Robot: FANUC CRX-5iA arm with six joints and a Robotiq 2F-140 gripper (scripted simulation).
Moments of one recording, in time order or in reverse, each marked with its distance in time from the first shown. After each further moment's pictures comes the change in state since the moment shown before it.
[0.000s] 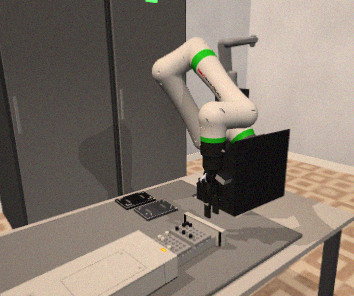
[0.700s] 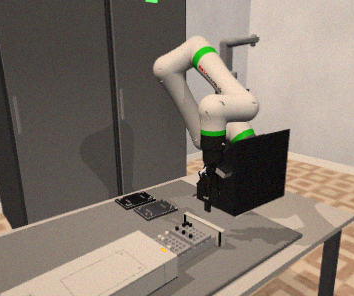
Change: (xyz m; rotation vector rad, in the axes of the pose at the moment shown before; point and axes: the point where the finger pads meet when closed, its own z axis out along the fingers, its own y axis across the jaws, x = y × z) arm 0.000 0.000 -0.025 0.000 0.000 0.000
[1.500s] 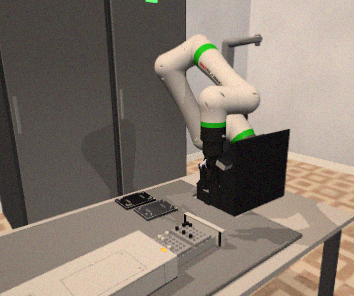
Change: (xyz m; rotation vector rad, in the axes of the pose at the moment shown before) arm 0.000 0.000 -0.029 0.000 0.000 0.000
